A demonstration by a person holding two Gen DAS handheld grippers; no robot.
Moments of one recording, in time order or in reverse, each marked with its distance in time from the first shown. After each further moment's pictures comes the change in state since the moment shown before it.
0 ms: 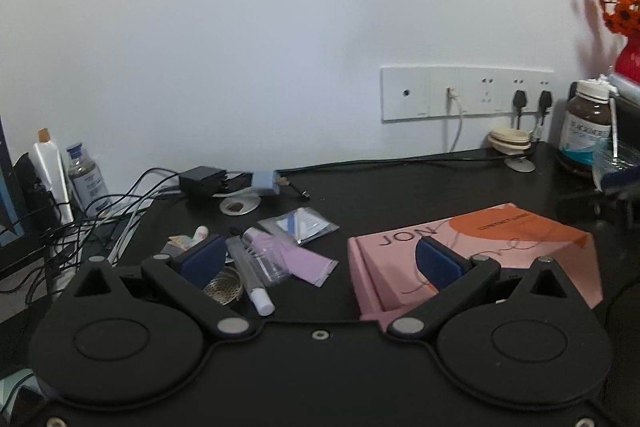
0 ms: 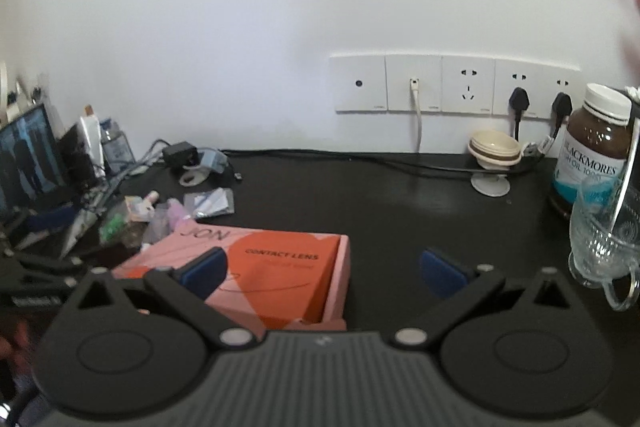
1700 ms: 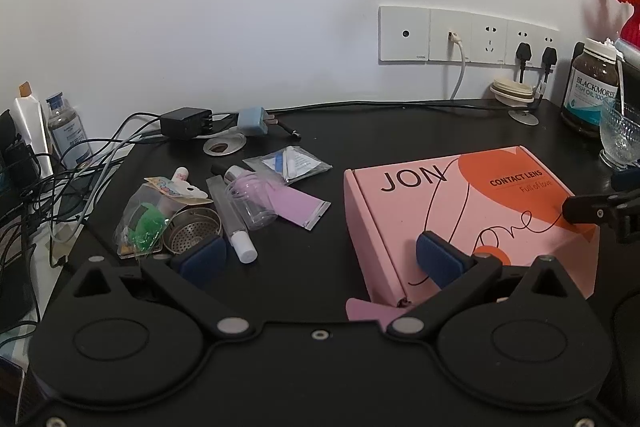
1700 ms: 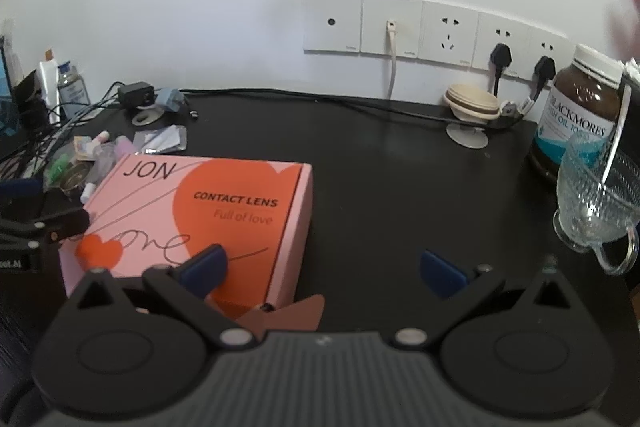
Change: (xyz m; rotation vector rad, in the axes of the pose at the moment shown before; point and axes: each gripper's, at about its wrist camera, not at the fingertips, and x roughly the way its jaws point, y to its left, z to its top) left arm 0.029 -0.002 -0.026 -0.016 0.117 -0.033; right arm 0.031 -0.005 -0.032 -0.026 0.110 -0.111
